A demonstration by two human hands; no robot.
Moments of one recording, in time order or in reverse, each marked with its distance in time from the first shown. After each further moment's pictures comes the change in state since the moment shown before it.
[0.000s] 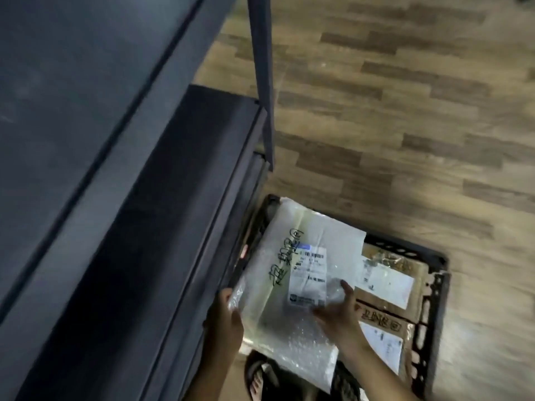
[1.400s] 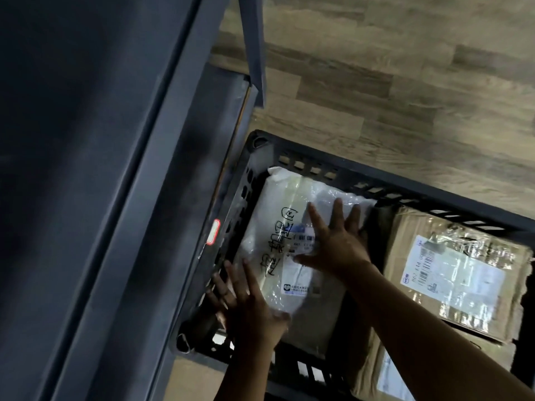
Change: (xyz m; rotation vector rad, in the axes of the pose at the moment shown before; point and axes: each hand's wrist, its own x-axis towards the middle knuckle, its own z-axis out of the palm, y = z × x) left_hand 0.107 -0.076 0.171 0.710 0.005 0.199; right_hand 0.206 -0.009 0.032 -1.221 0.028 -0.407
